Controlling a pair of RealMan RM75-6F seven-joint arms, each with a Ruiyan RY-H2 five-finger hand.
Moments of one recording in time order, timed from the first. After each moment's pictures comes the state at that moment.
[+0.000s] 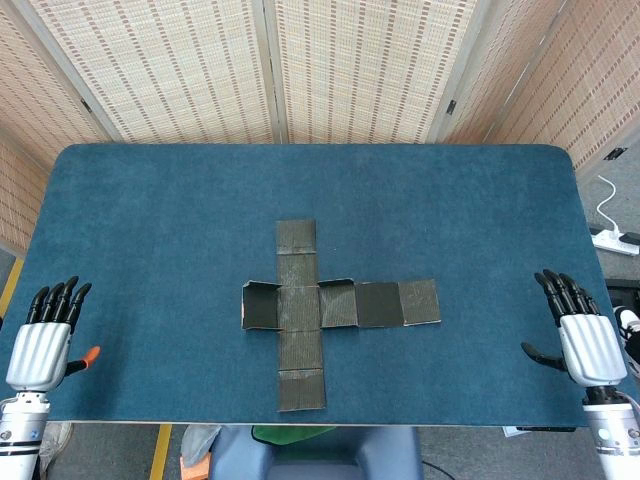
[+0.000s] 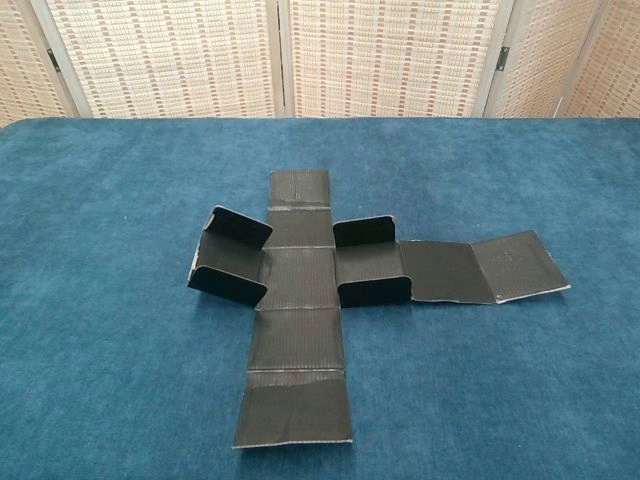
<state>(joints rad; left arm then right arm) -0.16 -1.22 -0.09 -1.57 1.42 1.44 0.25 0.11 -1.12 0.08 -1.65 -1.48 1.44 -0.03</state>
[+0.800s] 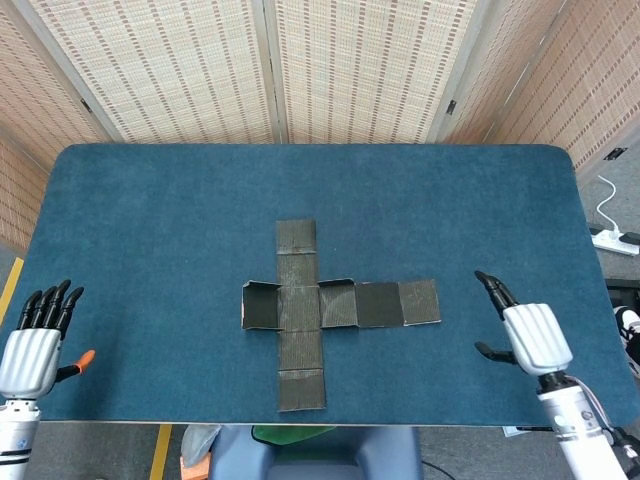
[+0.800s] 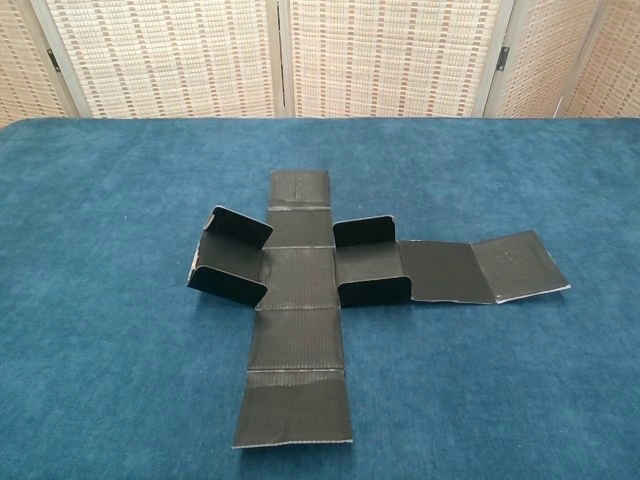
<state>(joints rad) -0.14 -1.22 -0.07 -1.51 1.47 1.49 0.14 0.22 -1.10 0.10 -1.88 -1.45 1.28 -0.22</state>
